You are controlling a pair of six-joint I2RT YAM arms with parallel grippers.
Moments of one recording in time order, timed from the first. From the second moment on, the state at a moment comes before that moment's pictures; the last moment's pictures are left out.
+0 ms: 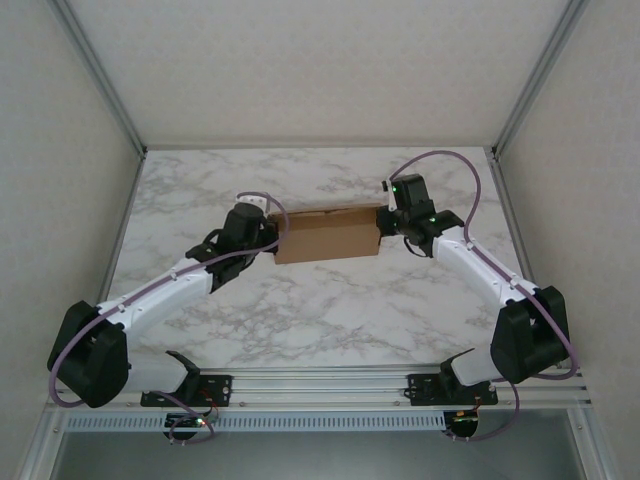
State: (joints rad) left arm -0.54 1.31 0.84 -0.14 -0.22 -0.38; right arm 0.44 1.43 1.10 -0.47 0.08 0.19
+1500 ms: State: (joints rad) left arm -0.64 1.29 0.86 -0.20 -0.25 -0.34; right arm 0.39 1.51 1.23 -0.53 -0.16 0.38
